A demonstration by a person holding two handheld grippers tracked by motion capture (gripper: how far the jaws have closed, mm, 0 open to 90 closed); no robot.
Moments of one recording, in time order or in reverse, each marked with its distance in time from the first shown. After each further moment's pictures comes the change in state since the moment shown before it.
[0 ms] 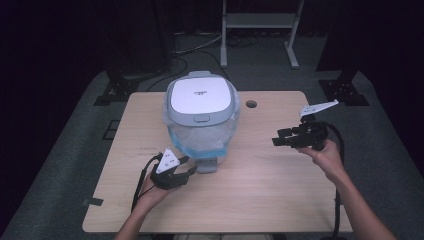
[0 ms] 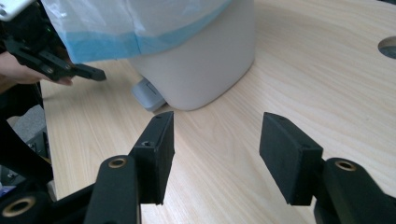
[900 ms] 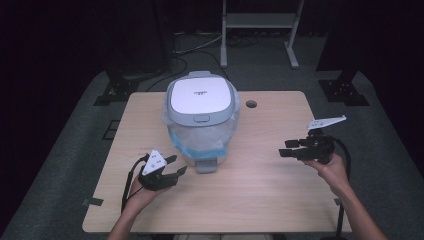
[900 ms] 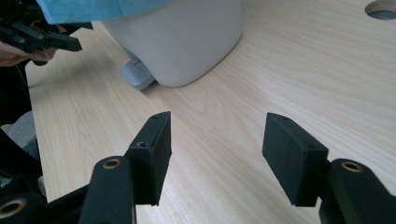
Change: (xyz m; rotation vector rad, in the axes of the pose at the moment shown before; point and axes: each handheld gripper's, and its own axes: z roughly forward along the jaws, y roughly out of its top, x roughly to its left) left arm 0.015 -0.011 -0.023 -0.020 0.045 -0.028; right arm -0.005 -0.045 -0.004 -0.019 -0.033 0.051
